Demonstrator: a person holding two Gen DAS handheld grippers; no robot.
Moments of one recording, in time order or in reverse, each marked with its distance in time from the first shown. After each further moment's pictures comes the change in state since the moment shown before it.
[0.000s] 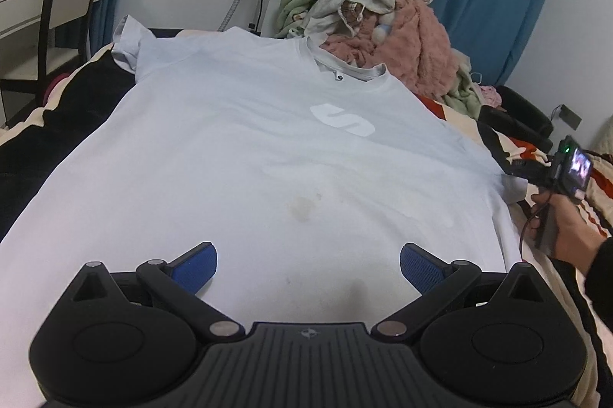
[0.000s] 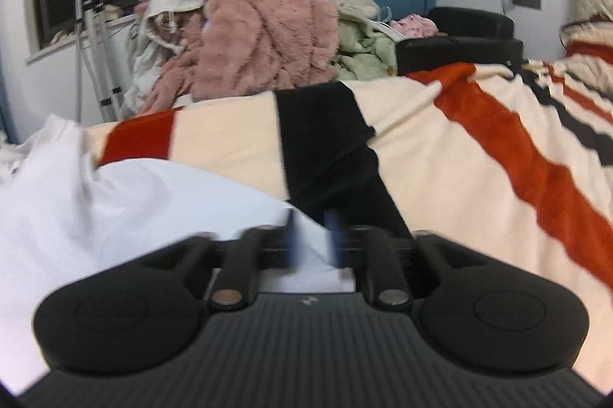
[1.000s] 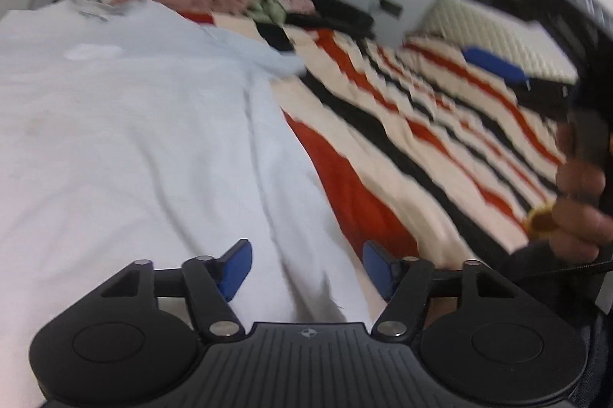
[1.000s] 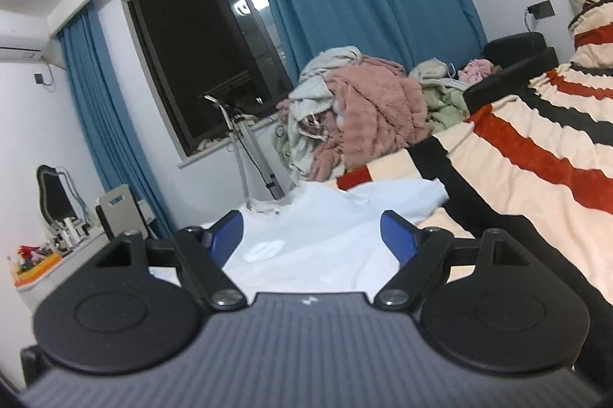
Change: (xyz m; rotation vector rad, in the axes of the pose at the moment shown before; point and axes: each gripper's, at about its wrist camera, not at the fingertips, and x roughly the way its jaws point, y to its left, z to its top) left arm -0.053 -0.143 -0.103 0.354 0.233 -0.491; right arm -0.414 0.003 -0.079 0.250 -0.208 0.367
